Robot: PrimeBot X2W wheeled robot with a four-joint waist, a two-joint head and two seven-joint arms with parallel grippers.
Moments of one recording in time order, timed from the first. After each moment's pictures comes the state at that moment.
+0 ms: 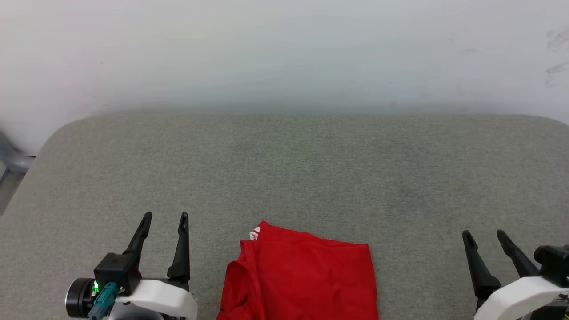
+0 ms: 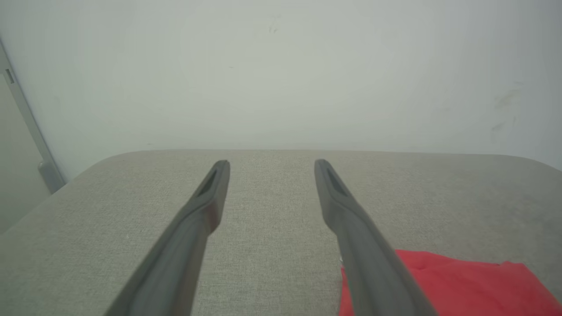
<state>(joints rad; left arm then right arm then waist) -0.02 0.30 -0.26 0.07 -0.39 0.14 -0.26 0.12 -0.07 -0.11 -0.16 0.22 0.13 0.20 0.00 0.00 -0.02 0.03</state>
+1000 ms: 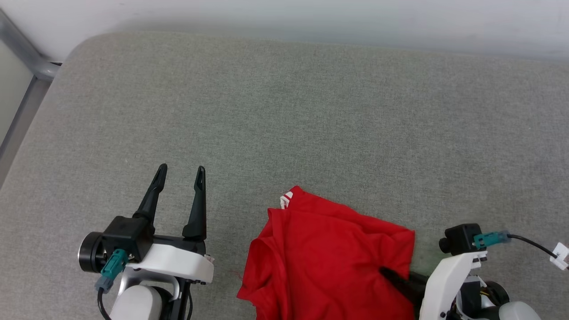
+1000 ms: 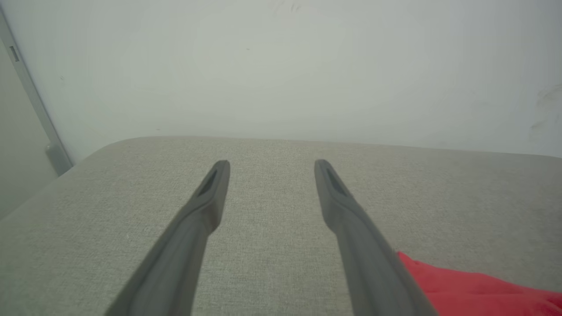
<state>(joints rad) -0.15 0.20 -0.22 0.04 -0.30 0.05 -0.26 -0.06 -0.17 0.19 0.16 0.67 0.13 0.63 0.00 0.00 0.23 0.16</state>
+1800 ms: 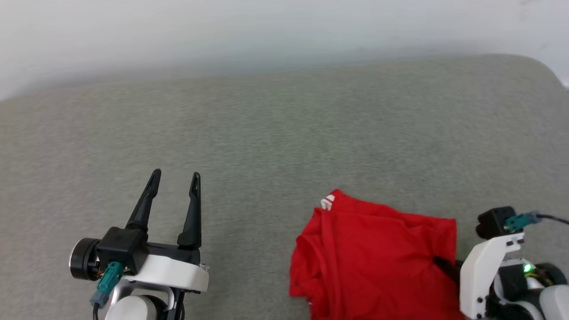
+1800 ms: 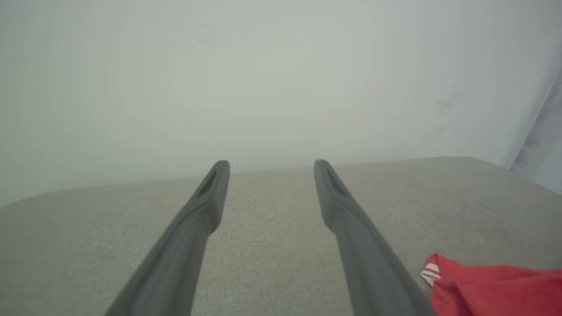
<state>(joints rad) -0.09 0.19 -0.17 -0.01 -0.23 0.02 -0.26 -0.10 -0.28 0.11 0.09 0.54 0.13 0.73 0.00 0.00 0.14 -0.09</state>
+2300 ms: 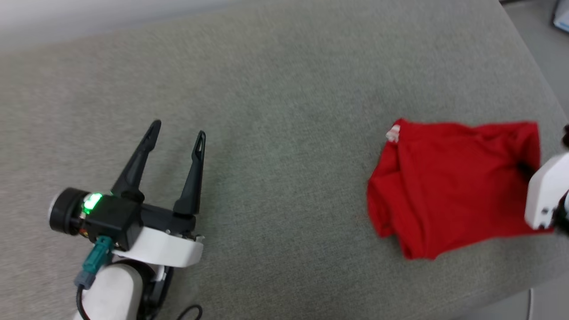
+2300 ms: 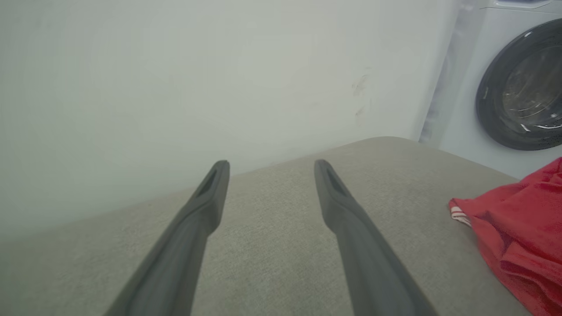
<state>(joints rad) -0.20 0.26 -0.20 -0.14 -0.17 -0.01 -0.21 -0.39 -0.37 -0.06 0.22 0.30 0.13 0.66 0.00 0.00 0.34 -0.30</state>
